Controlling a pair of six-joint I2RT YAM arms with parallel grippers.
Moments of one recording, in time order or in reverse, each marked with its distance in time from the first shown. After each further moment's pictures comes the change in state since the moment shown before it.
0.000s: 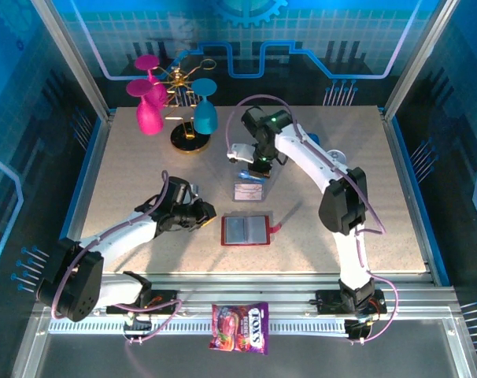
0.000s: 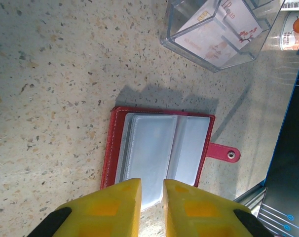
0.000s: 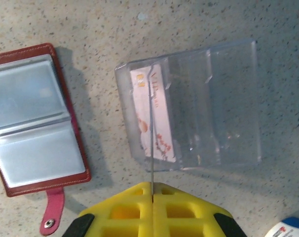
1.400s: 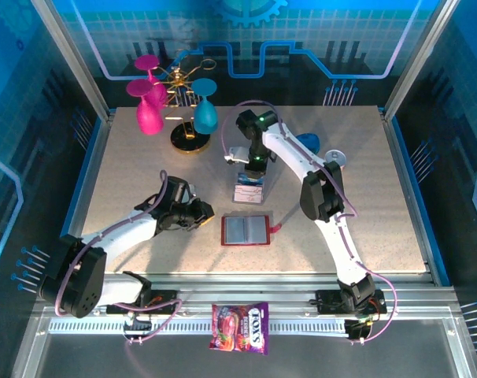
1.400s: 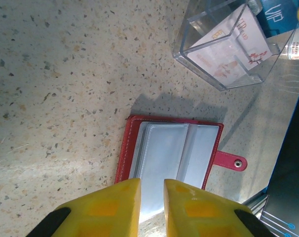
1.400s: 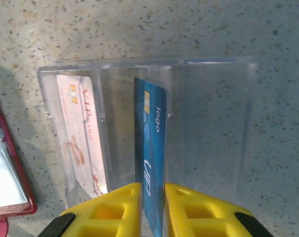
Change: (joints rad) left arm 0.028 0.028 0.000 -0.002 0.002 0.004; right arm -0.031 0.269 0.229 -0.063 0.032 -0.039
